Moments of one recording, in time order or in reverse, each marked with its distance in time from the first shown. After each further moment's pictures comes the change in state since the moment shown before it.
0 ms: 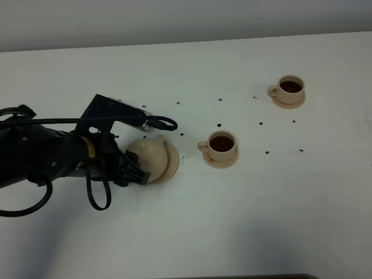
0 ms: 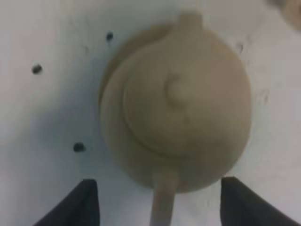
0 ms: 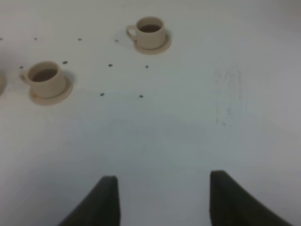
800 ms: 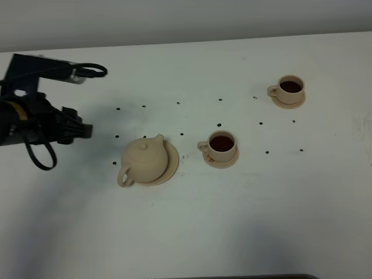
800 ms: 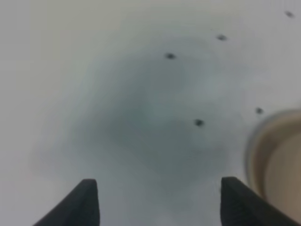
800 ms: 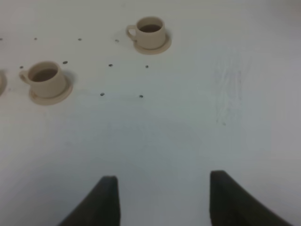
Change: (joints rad) left arm 0.307 -0.148 -0.039 0.008 0.002 0.053; right arm 0.000 0.000 0.000 0.000 0.000 0.000
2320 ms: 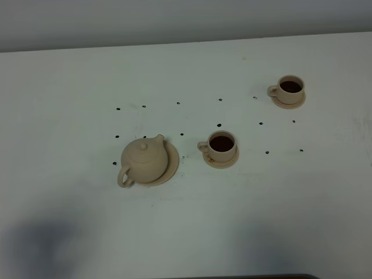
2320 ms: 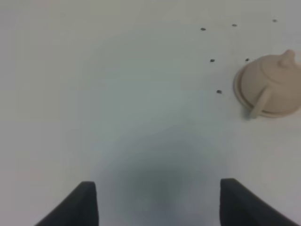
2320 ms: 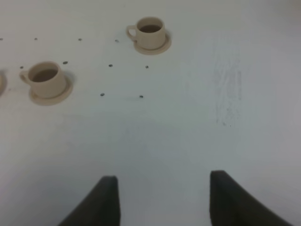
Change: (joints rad) left arm 0.262 -1.157 0.131 -0.226 0.823 0.191; right arm 0.000 0.000 0.000 0.000 0.000 0.000
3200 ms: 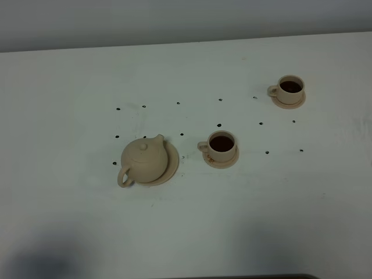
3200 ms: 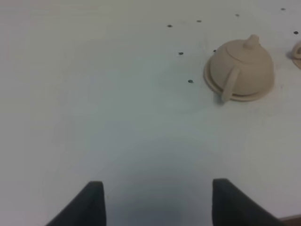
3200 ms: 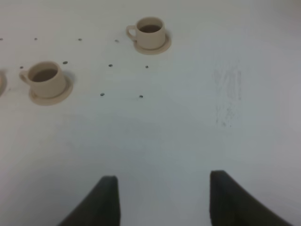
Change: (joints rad) left arm -0.080 -0.239 0.139 -0.011 0.031 -0.011; right arm 0.000 0.000 0.000 0.000 0.000 0.000
